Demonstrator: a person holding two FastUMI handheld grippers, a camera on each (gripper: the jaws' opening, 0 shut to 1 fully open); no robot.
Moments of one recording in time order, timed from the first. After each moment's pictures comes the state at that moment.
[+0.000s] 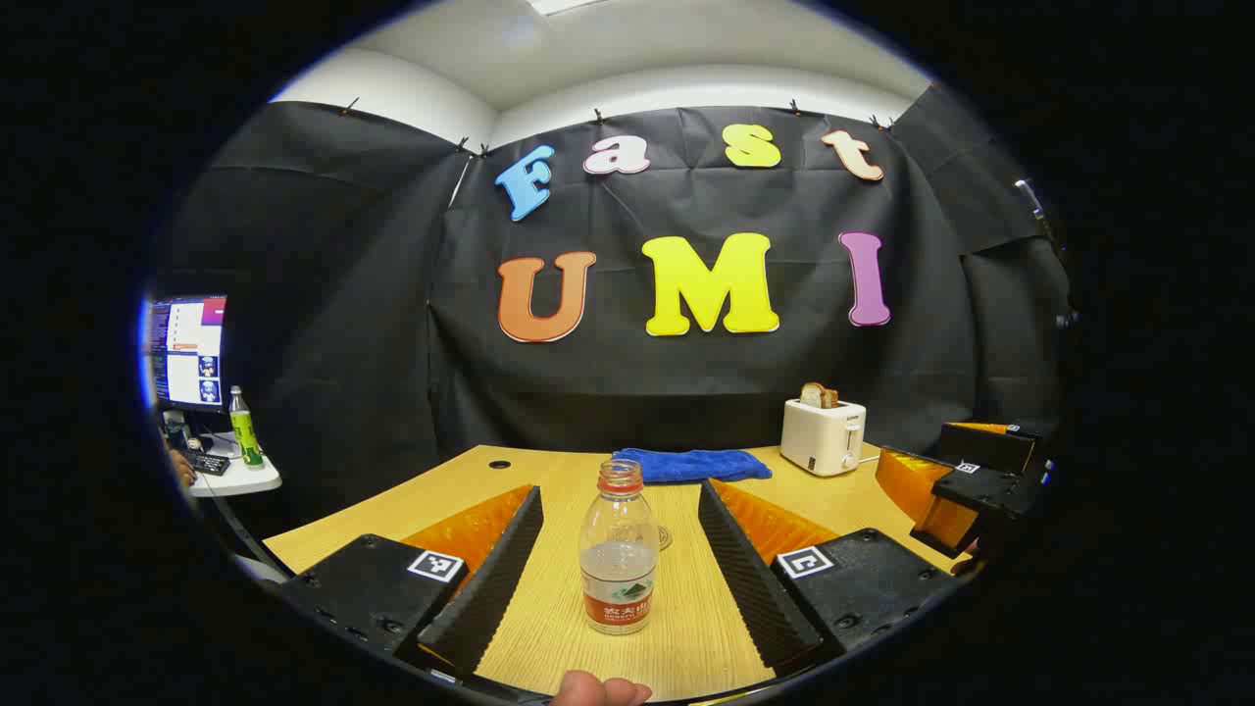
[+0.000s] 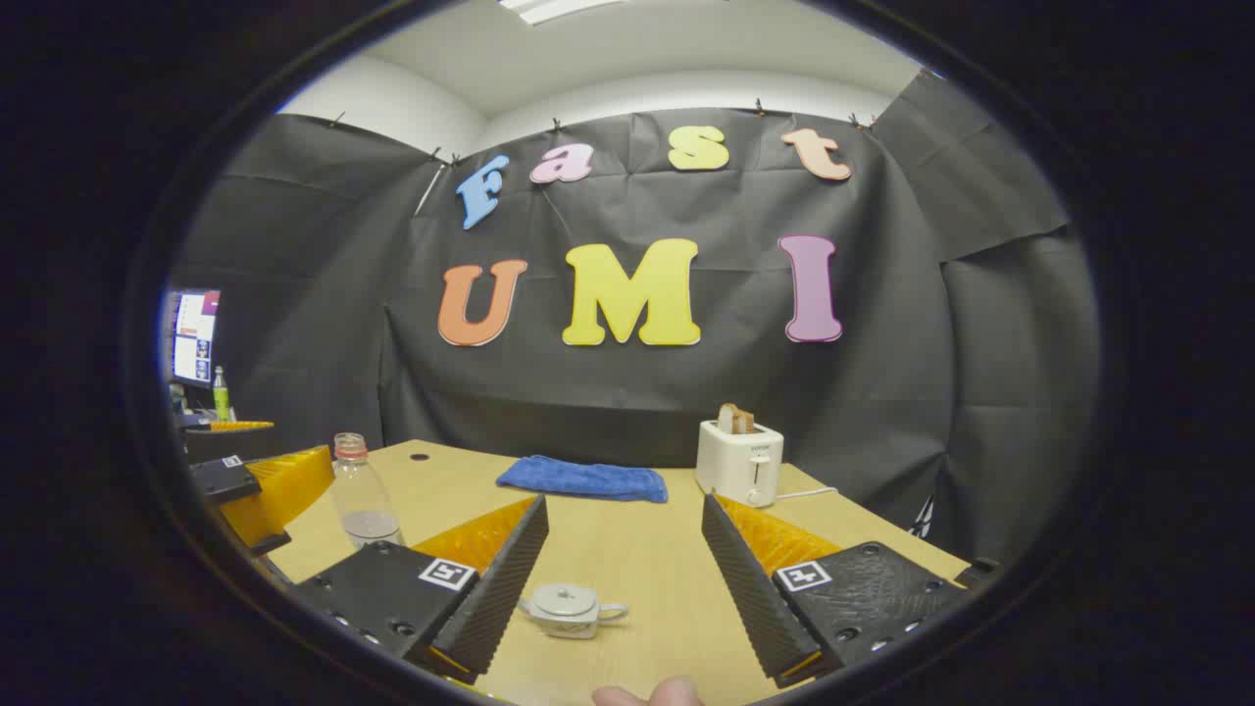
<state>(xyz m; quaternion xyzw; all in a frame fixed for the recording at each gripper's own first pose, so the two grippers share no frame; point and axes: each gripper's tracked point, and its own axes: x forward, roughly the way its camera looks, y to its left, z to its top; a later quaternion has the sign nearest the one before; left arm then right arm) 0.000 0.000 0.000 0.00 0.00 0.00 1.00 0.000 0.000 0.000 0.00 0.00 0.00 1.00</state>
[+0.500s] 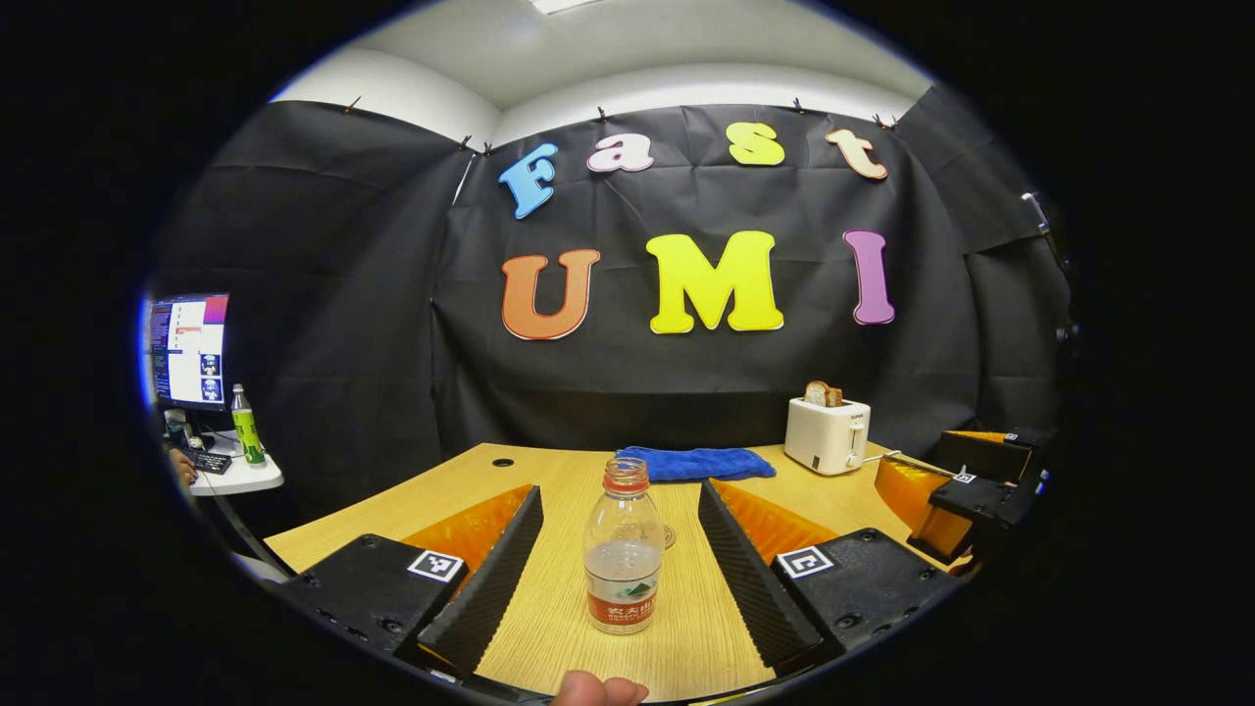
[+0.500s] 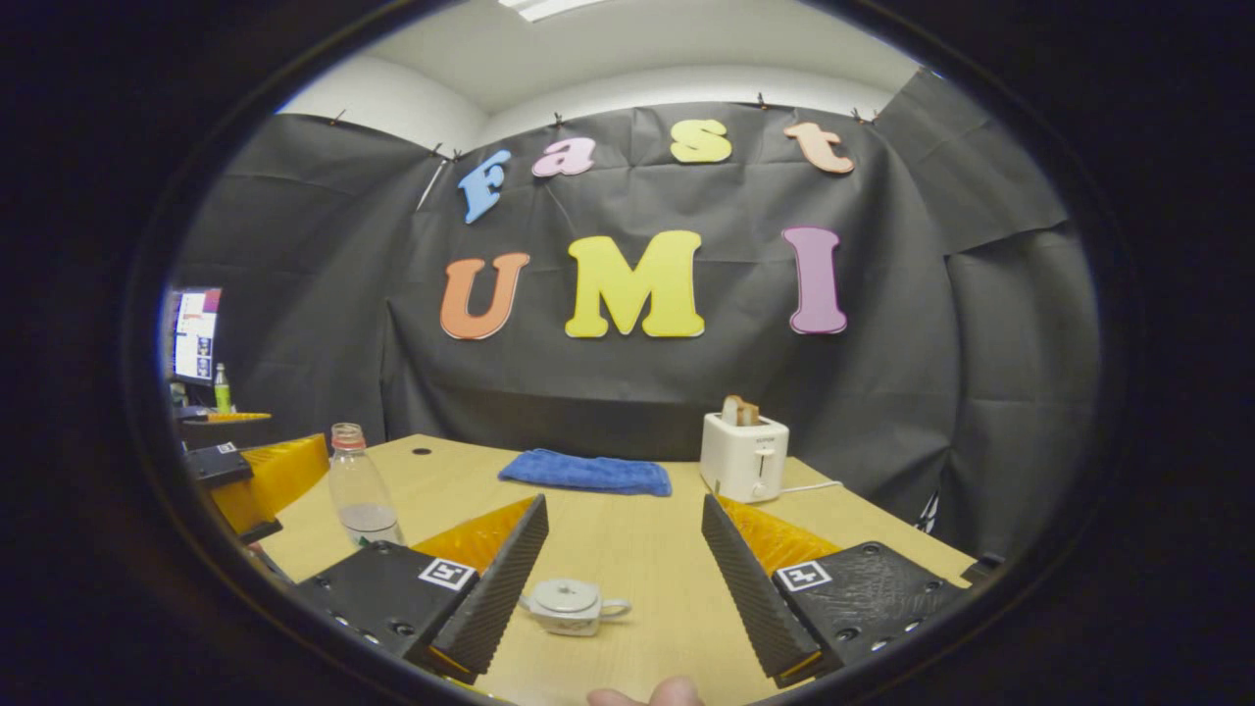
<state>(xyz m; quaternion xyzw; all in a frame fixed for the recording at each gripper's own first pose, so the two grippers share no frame) 0.001 0.001 -0.001 0.00 0.00 0.00 1.00 0.004 0.001 -0.010 0.00 0.01 0.00 1.00</state>
